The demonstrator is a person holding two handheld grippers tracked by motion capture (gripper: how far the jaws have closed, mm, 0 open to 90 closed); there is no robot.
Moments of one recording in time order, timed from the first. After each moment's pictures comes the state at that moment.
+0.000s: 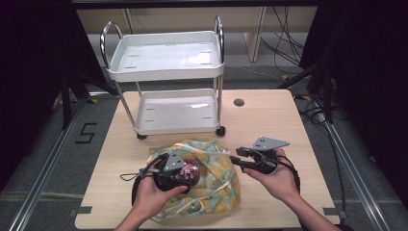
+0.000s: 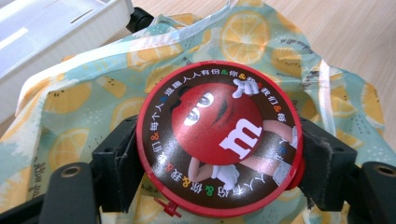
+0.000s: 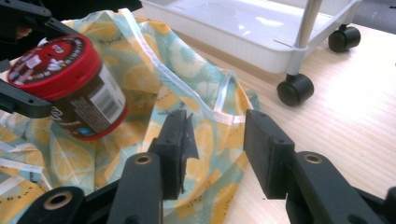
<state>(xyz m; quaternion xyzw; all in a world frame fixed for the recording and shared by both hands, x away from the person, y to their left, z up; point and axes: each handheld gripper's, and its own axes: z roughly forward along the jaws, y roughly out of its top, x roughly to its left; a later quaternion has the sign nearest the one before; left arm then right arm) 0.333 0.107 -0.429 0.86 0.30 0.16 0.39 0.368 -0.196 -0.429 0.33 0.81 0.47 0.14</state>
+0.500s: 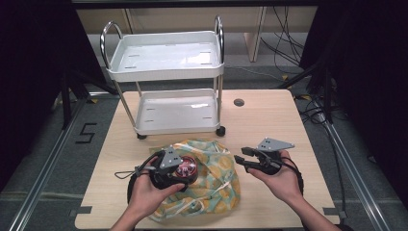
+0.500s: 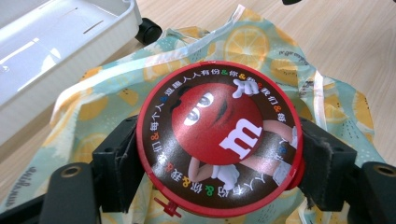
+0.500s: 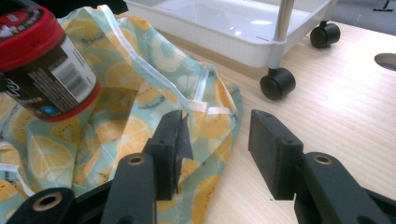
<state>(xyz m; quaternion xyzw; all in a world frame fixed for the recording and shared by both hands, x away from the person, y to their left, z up) 0.333 0.113 -0.412 0.86 0.29 0.17 0.39 0.369 -0.209 -0.439 0.35 0.79 0.48 0.14</state>
